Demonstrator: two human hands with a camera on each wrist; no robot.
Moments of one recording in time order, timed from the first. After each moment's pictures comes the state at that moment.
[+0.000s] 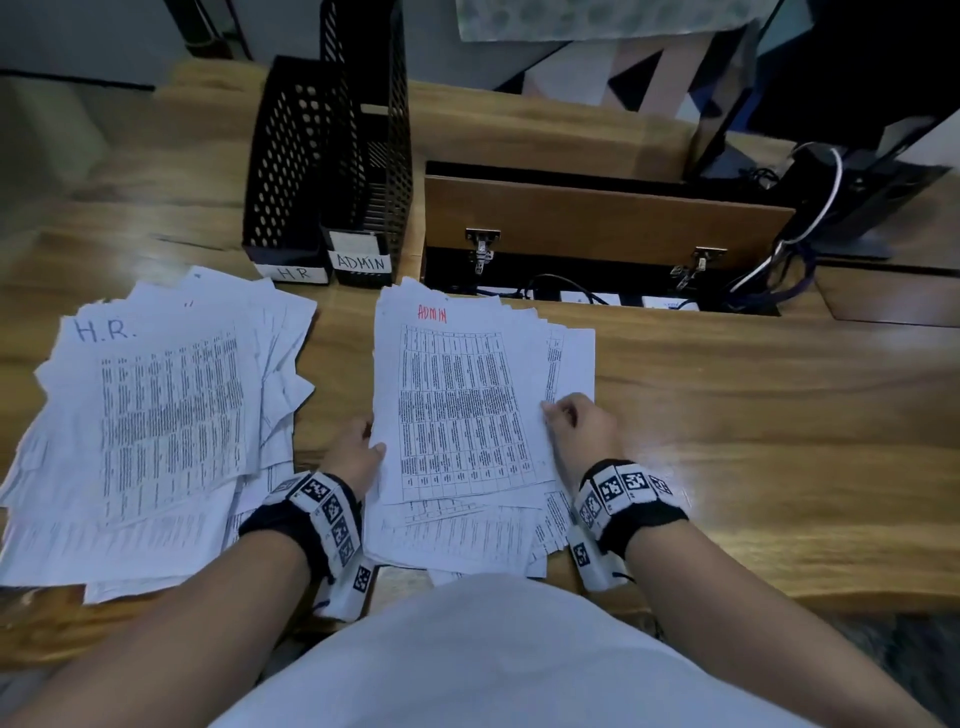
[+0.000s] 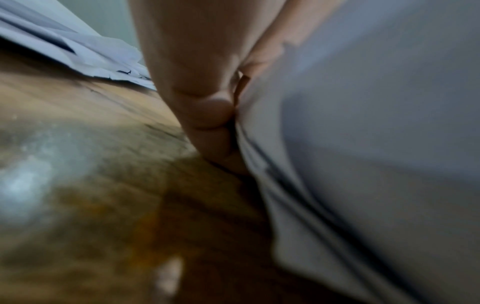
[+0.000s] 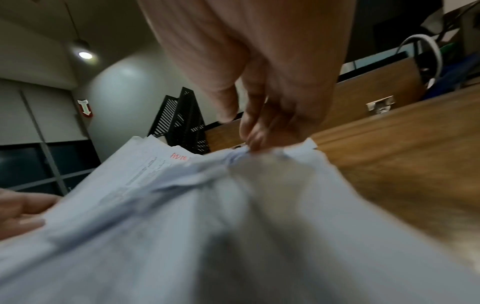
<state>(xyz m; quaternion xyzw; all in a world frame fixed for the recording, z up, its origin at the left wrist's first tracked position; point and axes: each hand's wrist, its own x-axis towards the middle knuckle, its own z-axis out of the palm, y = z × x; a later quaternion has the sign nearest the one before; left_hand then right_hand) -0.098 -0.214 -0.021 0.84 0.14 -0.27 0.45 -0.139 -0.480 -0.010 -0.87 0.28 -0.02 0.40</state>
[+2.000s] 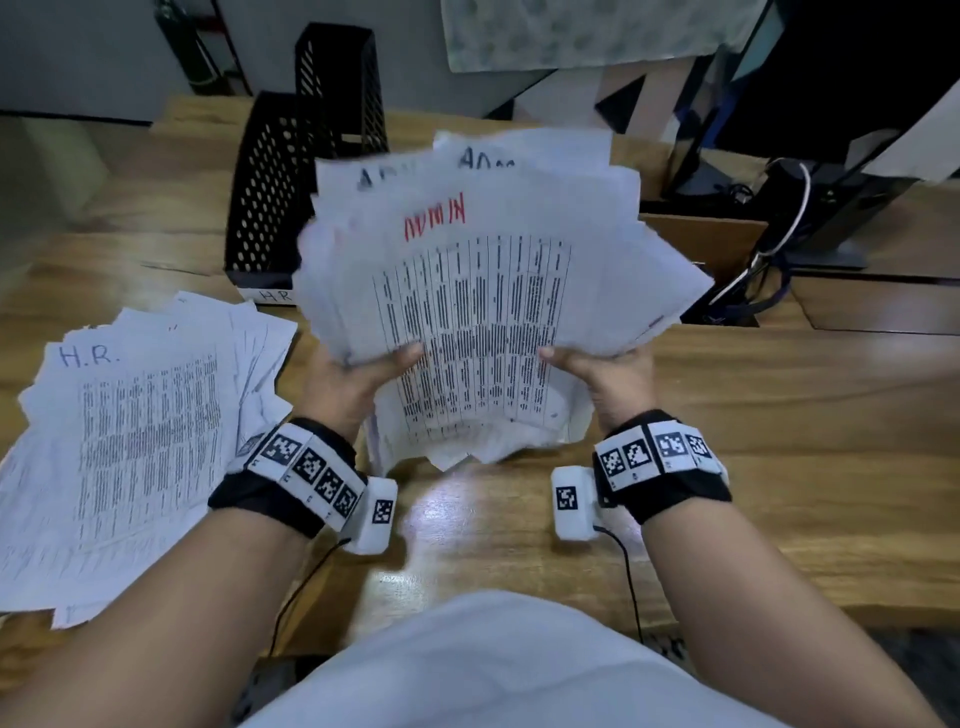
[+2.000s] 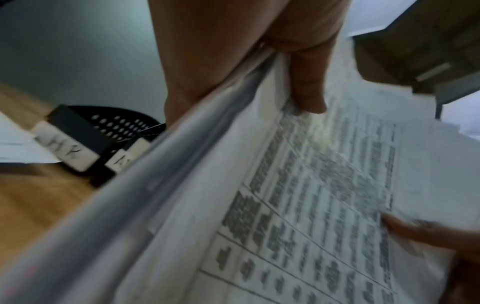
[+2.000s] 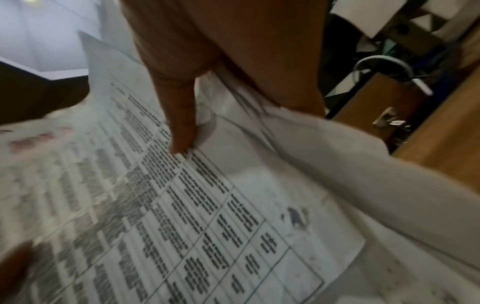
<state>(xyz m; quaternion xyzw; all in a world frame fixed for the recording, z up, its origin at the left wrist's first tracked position) -0.089 -0.269 0.108 0.64 -0.01 -0.07 0.77 -0.120 -0.516 0.093 -0.64 0.21 -0.11 0.73</state>
